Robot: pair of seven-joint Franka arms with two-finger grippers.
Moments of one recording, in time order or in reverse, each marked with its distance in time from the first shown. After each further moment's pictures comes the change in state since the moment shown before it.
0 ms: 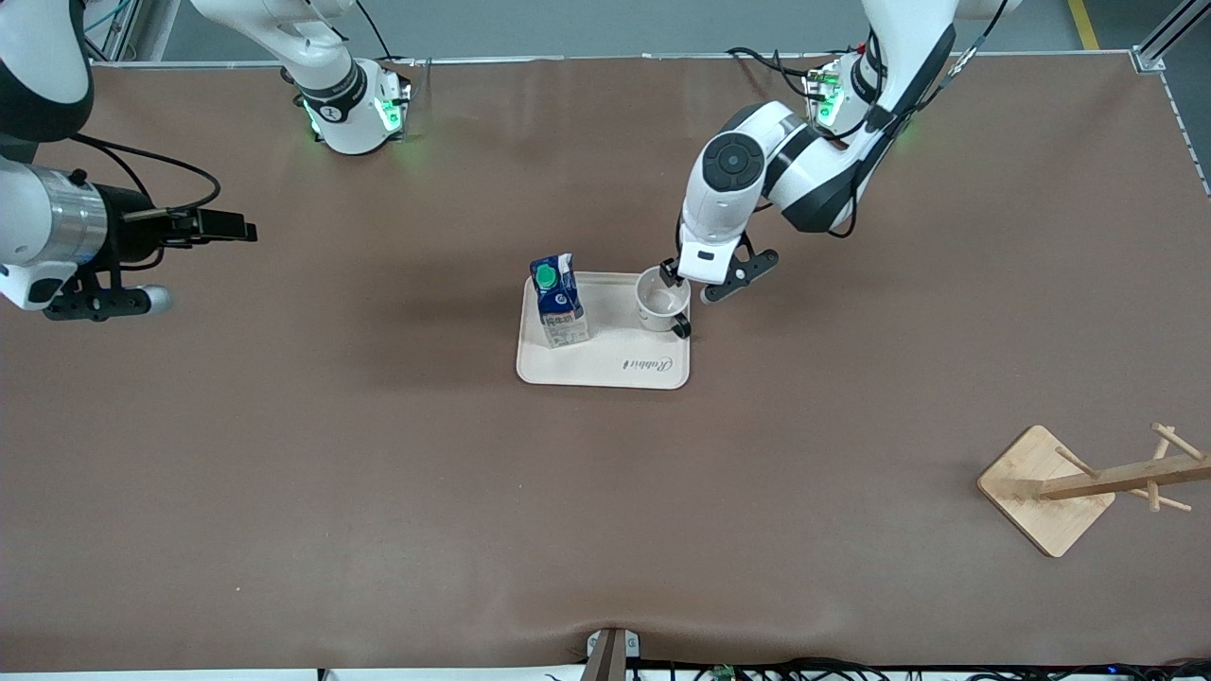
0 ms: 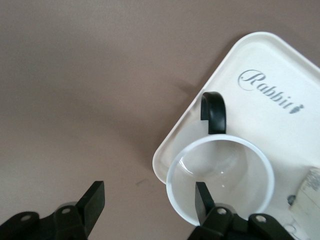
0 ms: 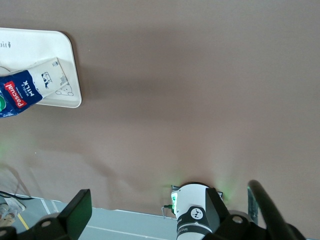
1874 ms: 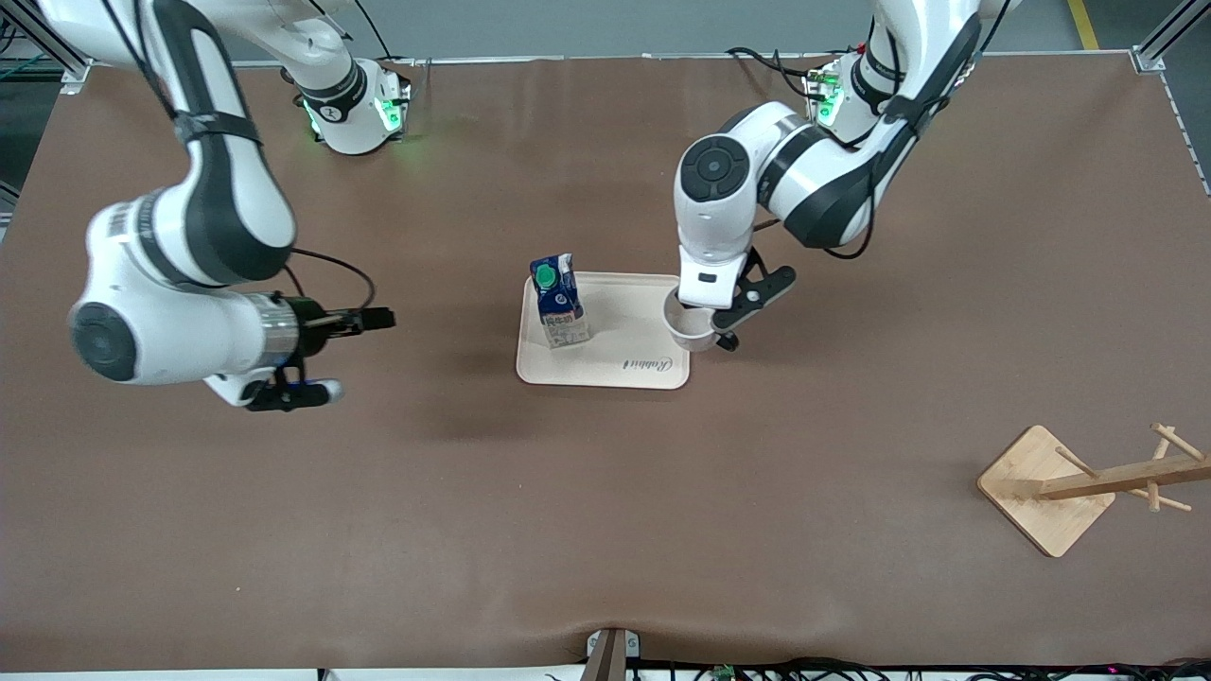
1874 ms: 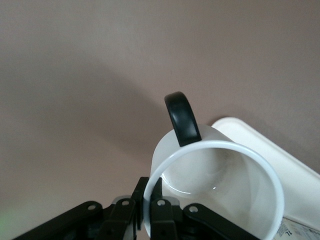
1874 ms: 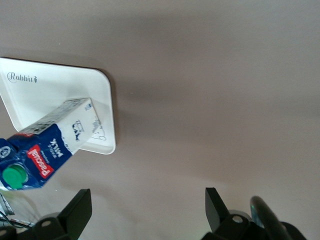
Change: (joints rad) left arm 0.042 0.022 0.003 0.312 0.177 -0.343 0.023; right arm 0.194 0.247 0.004 -0.035 0.139 0.328 0.089
